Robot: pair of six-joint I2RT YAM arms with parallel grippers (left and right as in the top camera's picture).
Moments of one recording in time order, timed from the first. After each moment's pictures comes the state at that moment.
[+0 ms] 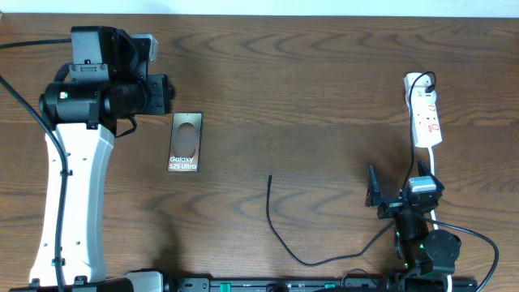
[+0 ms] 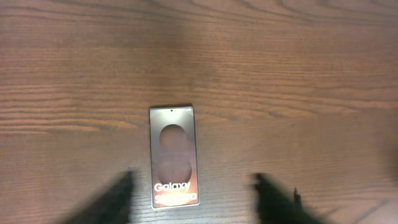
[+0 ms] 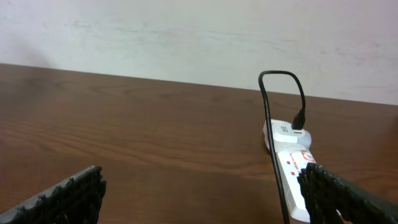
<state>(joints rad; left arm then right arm) 0.03 1.48 1.56 -1.06 0.24 0.02 -0.07 0.01 0.01 -0.06 -0.19 -0.06</state>
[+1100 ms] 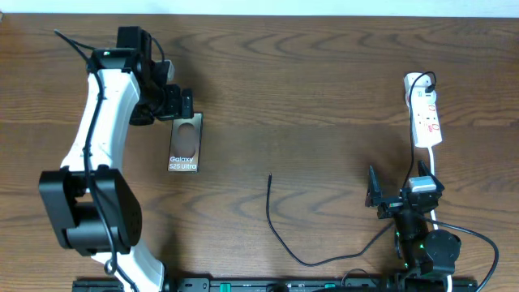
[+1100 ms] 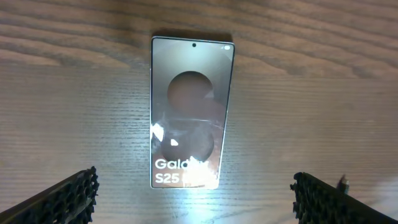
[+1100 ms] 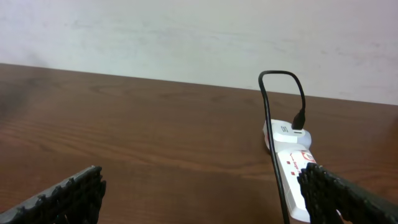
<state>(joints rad) 0.02 1.88 1.61 -1.17 0.17 -0.03 -0.07 0.01 0.01 -0.06 -0.19 -0.06</state>
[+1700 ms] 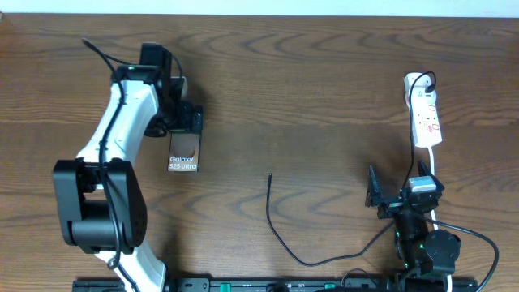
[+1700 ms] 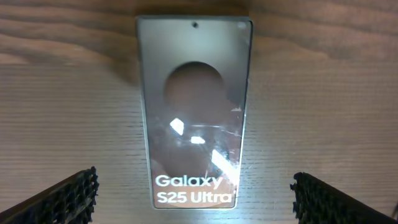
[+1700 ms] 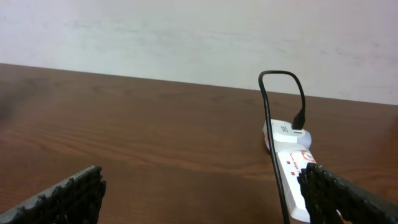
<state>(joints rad) -0.05 1.88 1.43 -1.02 0.07 -0.02 -0.07 0.01 0.01 -0.06 -0.19 -0.06</state>
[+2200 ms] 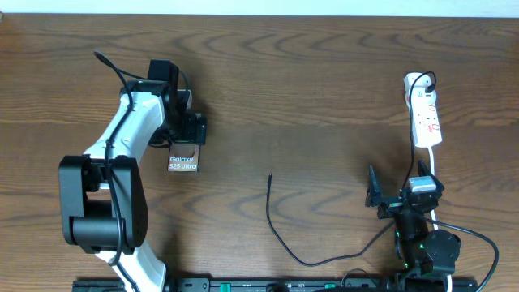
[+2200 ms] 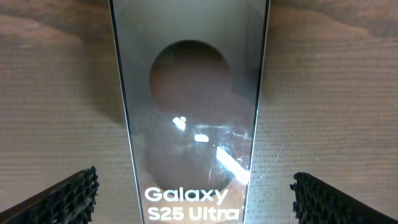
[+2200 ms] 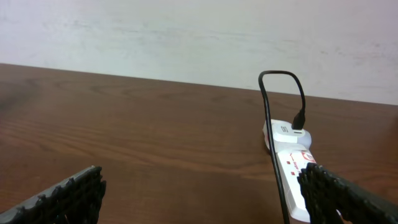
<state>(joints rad) -0.05 1.88 1.31 -0.90 0.07 -0.02 -0.07 0.01 0.01 -0.06 -0.19 -0.06</state>
